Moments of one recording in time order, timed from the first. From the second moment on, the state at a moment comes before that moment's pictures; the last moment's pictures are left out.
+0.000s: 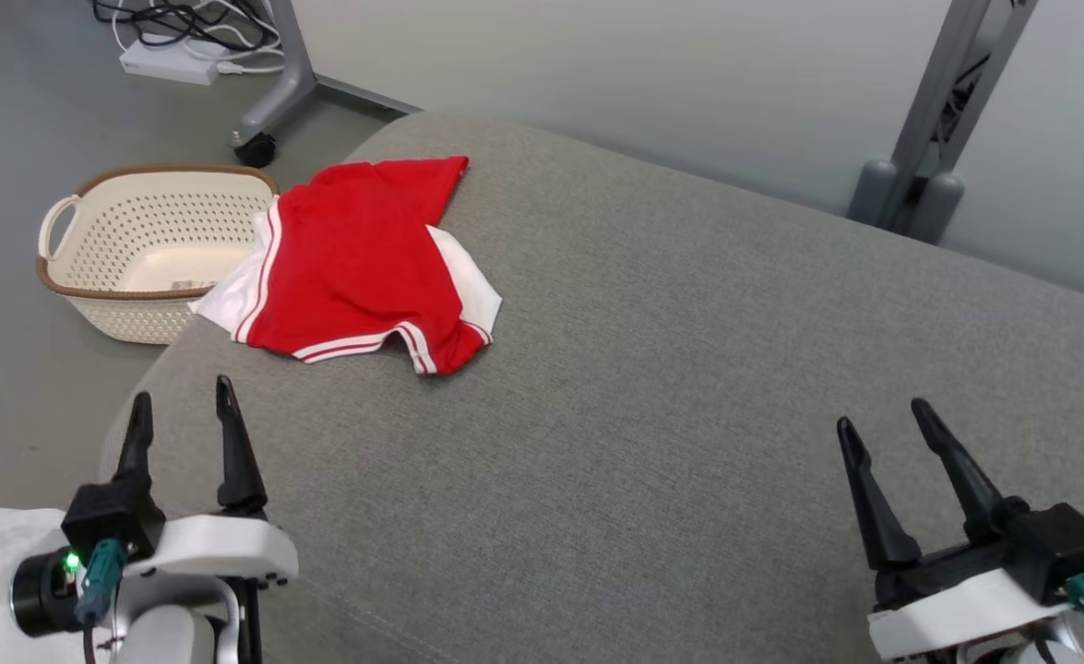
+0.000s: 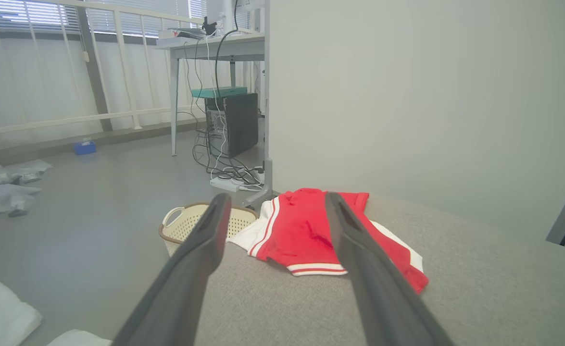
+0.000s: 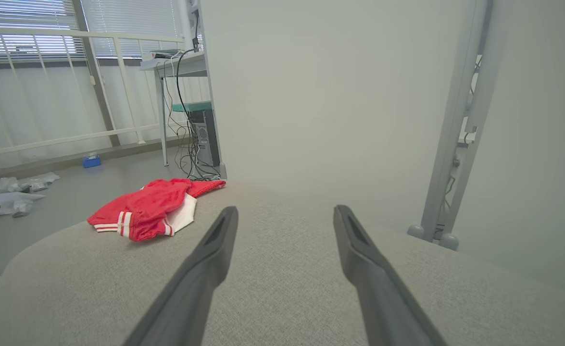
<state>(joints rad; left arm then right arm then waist) -0.10 0.06 -0.01 0.22 -0.22 0.20 -0.26 -0.03 -0.12 0.13 0.10 0.18 0.13 -0.26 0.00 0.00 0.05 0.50</state>
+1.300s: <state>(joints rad) -0.98 0.24 0.07 1.21 -0.32 0.21 0.20 -0.18 -0.42 0.24 -0.05 0.30 0.13 -0.26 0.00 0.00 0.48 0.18</state>
